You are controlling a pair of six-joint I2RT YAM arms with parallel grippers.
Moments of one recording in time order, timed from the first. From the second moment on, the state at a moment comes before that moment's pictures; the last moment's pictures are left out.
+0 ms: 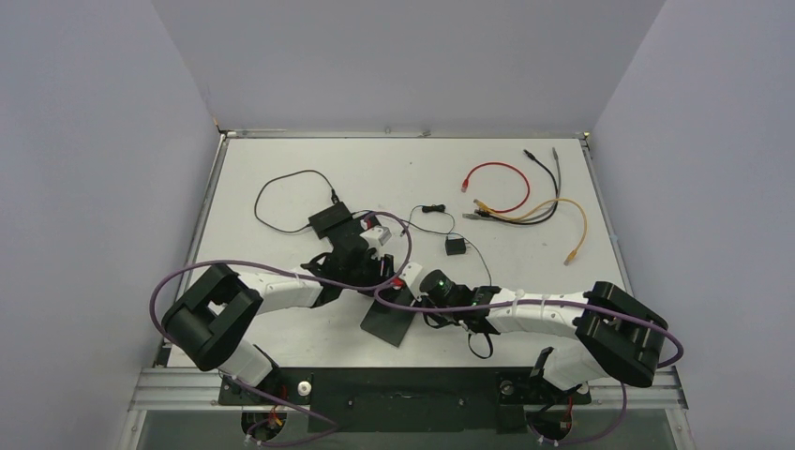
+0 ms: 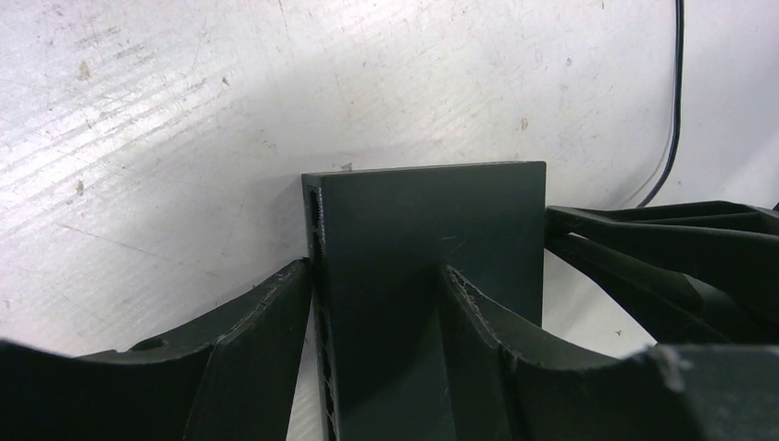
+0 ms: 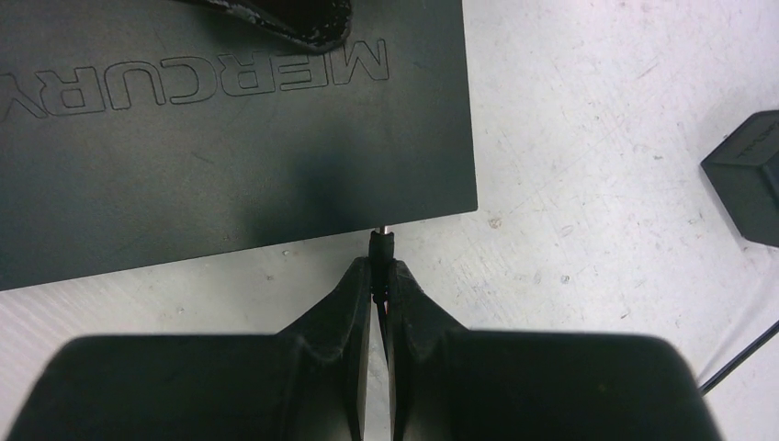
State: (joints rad) left arm -0.73 1.54 0.61 0.19 0.22 -0.49; right arm 1.02 1.40 0.57 -0.07 0.18 -0.07
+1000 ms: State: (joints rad) left arm -0.76 1.51 0.57 0.23 0.18 -0.49; right arm 0.99 1.42 0.57 -0.02 0.08 -0.26
